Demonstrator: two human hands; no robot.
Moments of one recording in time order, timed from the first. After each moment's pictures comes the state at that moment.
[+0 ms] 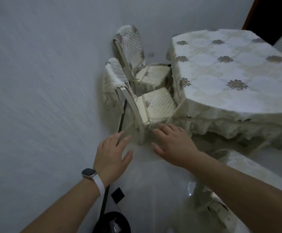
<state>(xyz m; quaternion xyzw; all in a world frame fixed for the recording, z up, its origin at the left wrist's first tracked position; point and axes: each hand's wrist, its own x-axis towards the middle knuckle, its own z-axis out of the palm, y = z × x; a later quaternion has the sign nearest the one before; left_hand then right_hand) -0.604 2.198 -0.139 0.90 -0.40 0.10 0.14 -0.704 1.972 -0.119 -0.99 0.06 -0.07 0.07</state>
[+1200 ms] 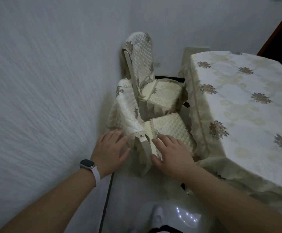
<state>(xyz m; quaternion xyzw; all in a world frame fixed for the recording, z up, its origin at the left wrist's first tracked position) -0.177 2.121 -0.167 0.89 -0.43 0.10 0.12 -0.315 1.911 -0.146 -0.99 0.07 -0.07 0.04</state>
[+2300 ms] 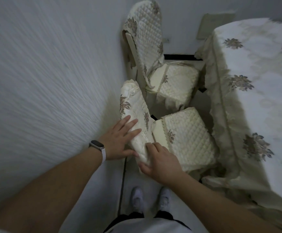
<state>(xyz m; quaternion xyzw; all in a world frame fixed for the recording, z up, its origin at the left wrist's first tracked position) 0.057 2.042 -0.227 0.78 -0.62 0.02 0.08 -0.126 1.896 -0.218 -0.97 0.12 0.03 0.21</state>
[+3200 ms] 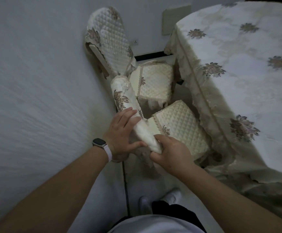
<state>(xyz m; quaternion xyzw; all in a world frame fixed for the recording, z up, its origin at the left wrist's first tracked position) 0.091 1.941 -0.213 0.69 -0.68 0.10 0.25 -0.114 1.846 -0.183 -0.90 0.31 -0.07 0.30</state>
